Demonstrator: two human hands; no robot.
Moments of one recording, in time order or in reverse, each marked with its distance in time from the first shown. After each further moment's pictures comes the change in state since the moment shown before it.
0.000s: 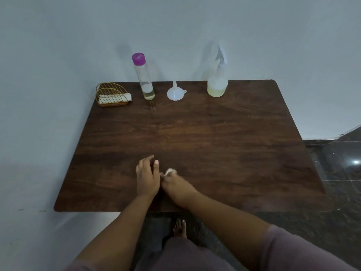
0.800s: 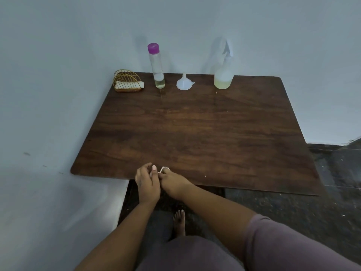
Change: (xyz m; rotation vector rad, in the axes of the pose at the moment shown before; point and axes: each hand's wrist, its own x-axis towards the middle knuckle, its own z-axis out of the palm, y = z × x) left_hand -0.118 -0.018 -0.009 -0.145 0.180 -0.112; right_hand -0.041 -0.052 0.011 -0.019 -0.087 -0.136
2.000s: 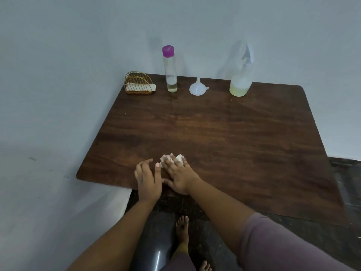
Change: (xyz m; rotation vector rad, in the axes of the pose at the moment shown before) left_hand 0.054 0.001 -0.003 0.096 0.042 0.043; right_hand 0.048 0.055 -0.003 0.063 -0.015 0.170
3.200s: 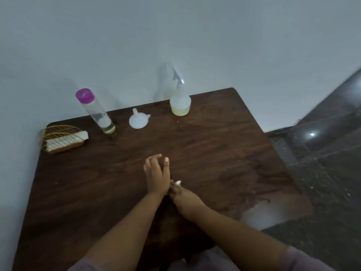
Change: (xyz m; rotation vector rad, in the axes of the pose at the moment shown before) left_hand 0.119 0.131 0.157 -0.099 -0.397 0.225; right_hand -0.029 0.105 -0.033 0.169 0.079 0.315
